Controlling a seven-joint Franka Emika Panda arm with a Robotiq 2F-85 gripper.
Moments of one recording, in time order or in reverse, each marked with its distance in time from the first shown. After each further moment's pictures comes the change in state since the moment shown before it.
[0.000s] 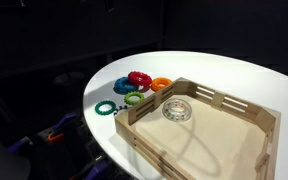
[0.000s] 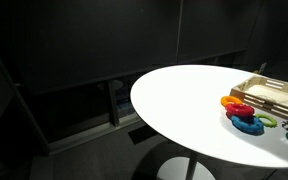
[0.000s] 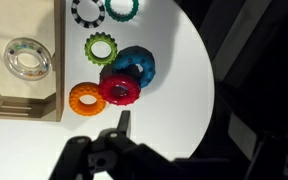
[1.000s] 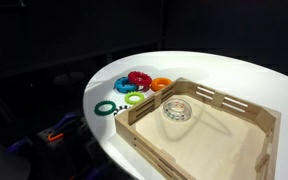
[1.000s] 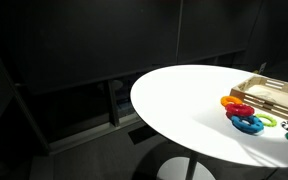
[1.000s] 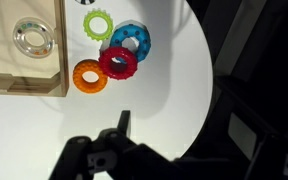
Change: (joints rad) arm 0.011 0.233 0.082 0.306 0.015 -0.102 0.151
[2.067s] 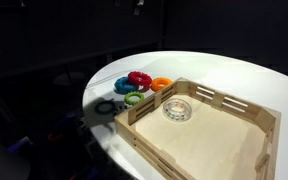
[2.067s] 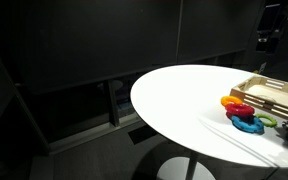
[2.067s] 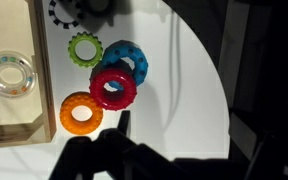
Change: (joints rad) arm -0.025 0.436 0.011 0.230 0.056 -0.101 0.076
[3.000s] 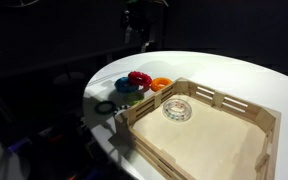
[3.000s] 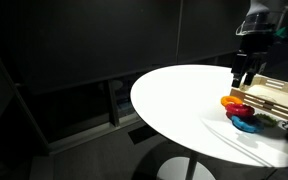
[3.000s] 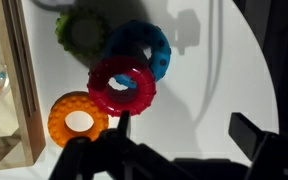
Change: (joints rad) arm -0.004 0.178 0.036 -0.117 0.000 0.310 0.001
